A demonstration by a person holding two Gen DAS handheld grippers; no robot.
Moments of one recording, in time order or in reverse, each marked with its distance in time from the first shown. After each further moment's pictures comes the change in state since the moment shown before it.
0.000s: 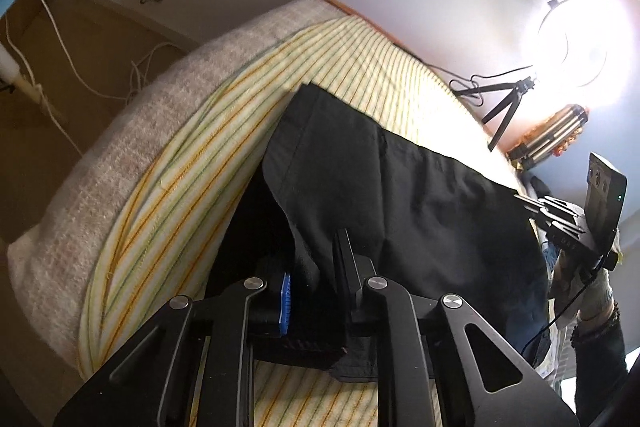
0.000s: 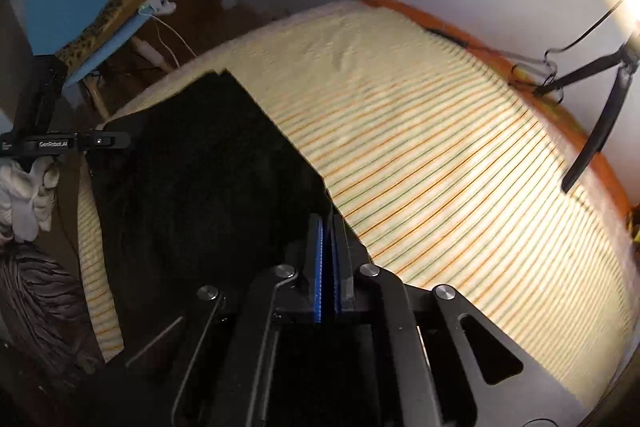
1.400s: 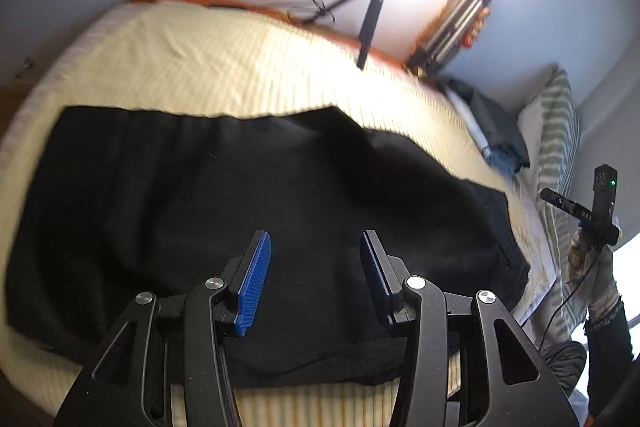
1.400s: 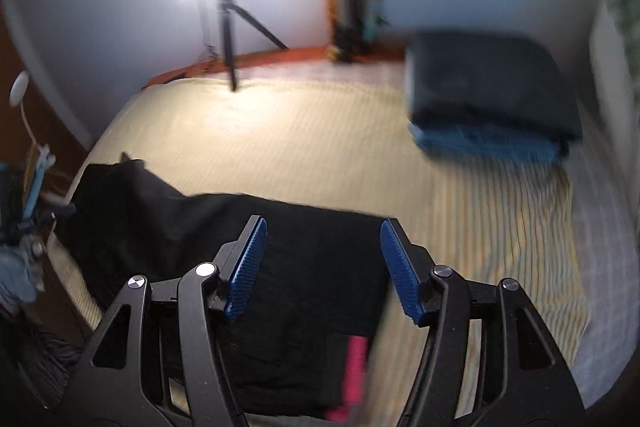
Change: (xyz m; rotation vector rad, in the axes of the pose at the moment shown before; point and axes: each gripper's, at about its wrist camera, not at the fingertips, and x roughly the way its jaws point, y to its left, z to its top) left arm 0.050 -0.165 -0.046 0.372 0.142 -0.152; right arm -0.238 -0.150 -0.271 0.699 -0.161 -0.333
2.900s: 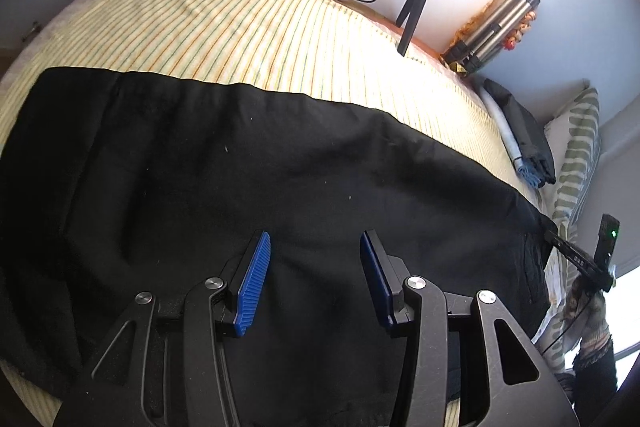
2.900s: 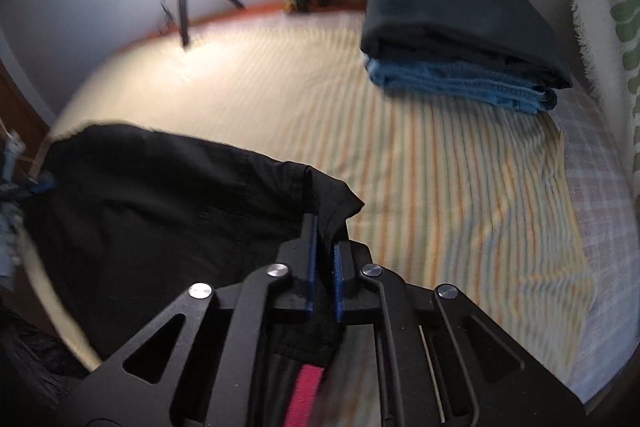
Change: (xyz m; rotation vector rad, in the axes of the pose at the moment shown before) left arm 0.034 0.018 0.005 -0.097 0.055 0.034; right arm 0.041 -0.025 -0.027 -0.023 0.091 -0.143
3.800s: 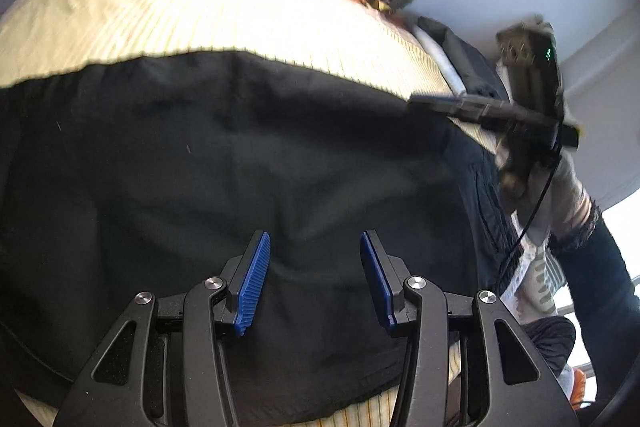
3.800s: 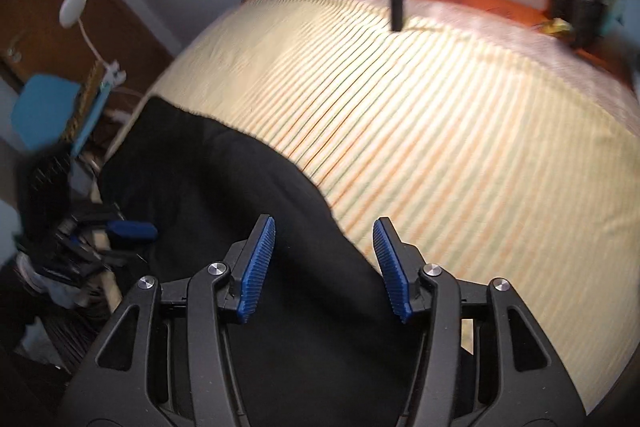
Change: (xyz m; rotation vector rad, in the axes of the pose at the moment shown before) left arm 0.021 -0.070 -0.014 0.157 0.115 -0.138; right arm 0.087 0.163 0.094 -0.331 0.148 0.479
